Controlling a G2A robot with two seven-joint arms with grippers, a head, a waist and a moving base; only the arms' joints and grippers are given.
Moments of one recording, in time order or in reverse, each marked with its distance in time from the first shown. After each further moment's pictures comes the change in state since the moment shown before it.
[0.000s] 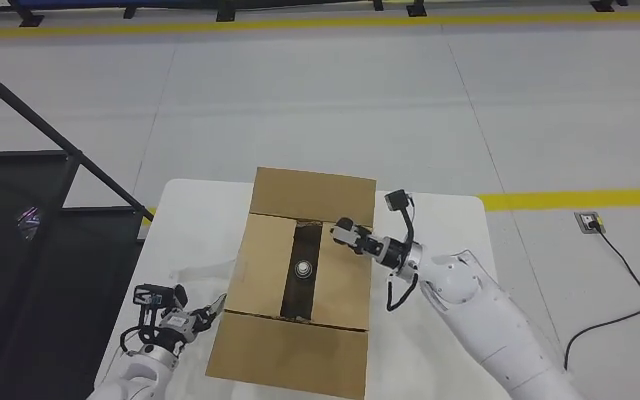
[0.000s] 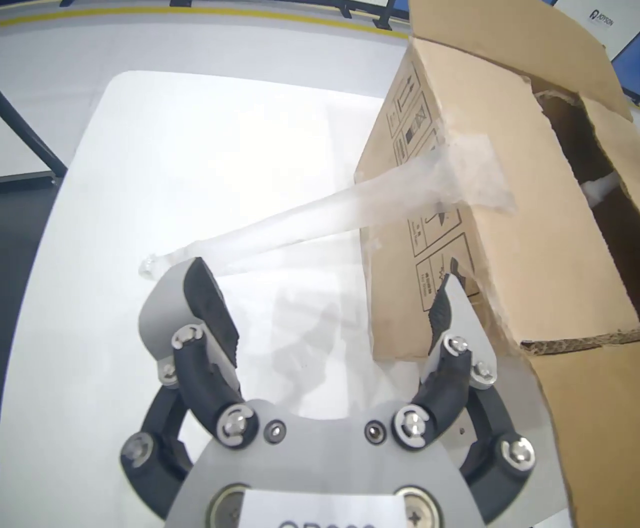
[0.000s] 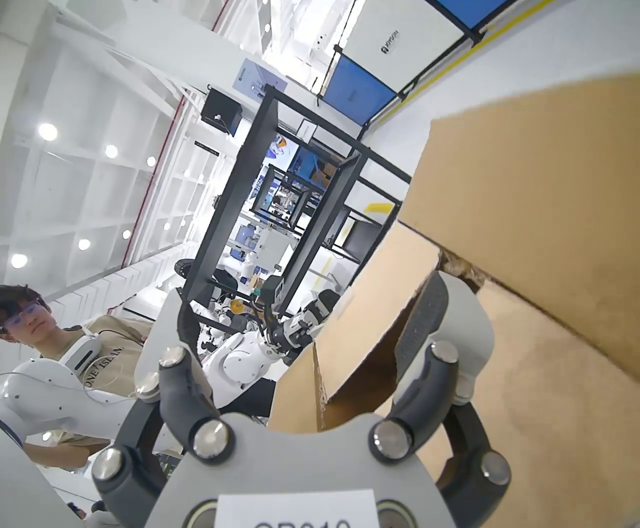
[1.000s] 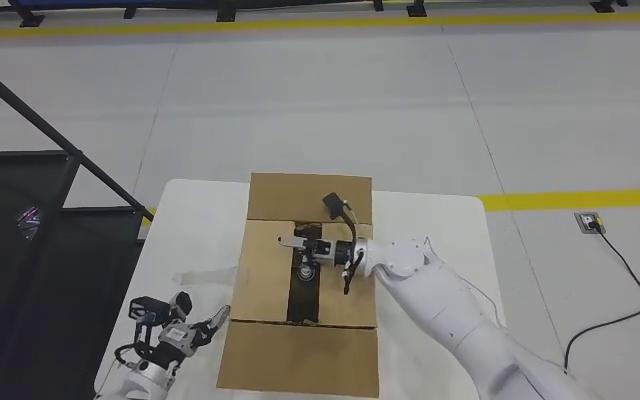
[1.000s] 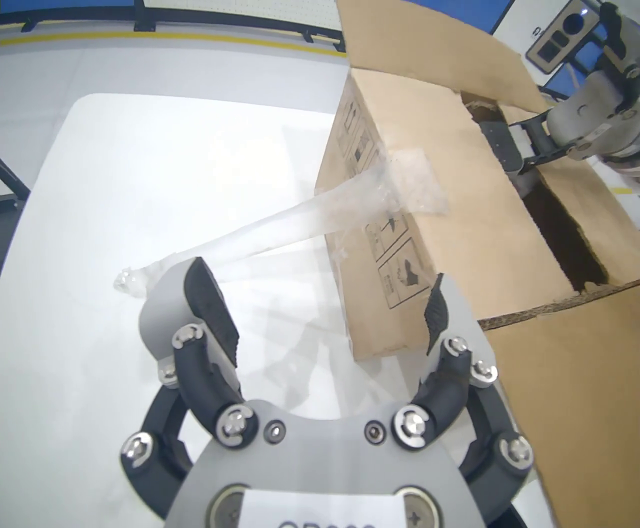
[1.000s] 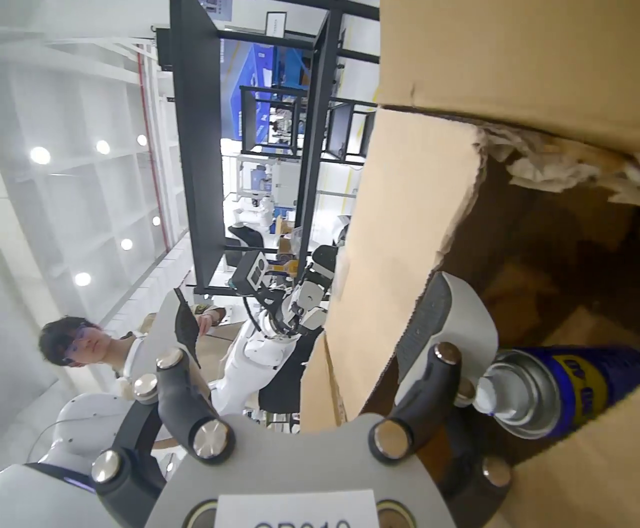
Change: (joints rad) left arm 0.120 0.003 -0.056 -0.083 -0.056 -0.164 0.097; right arm 0.282 -0.275 -0.250 0.513 0.367 0.088 0.326
